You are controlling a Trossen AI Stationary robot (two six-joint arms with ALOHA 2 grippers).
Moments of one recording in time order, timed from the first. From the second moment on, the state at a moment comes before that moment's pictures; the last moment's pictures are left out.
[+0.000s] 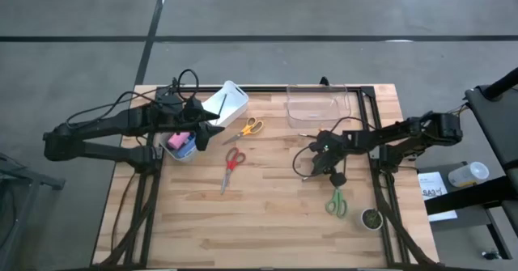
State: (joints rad) left arm 0.22 0.90 0.86 -0.42 -0.03 -0.30; right arm -0.18 1.37 0.37 -0.04 -0.45 -0.44
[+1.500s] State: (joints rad) left arm 0.22 0.90 0.86 -0.42 -0.03 -0.30; right arm -0.32 1.55 0.96 -0.22 -0.50 -0.70
